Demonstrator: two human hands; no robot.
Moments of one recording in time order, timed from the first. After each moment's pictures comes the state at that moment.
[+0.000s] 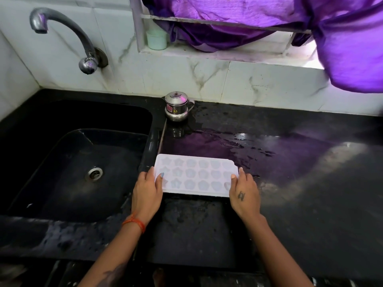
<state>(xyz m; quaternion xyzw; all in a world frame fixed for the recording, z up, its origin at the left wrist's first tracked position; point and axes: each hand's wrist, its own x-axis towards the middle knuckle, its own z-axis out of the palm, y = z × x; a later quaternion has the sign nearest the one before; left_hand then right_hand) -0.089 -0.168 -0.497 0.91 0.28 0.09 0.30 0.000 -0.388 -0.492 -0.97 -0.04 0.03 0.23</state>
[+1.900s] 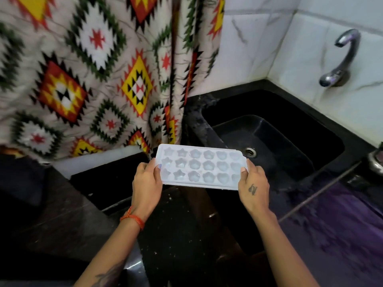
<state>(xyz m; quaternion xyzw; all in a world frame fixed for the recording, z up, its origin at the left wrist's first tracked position) -0.457 -0.116 -0.475 0.66 0.65 0.34 0.17 -0.219 -0.160 -0.457 -0.81 -0.51 0.11 0.27</state>
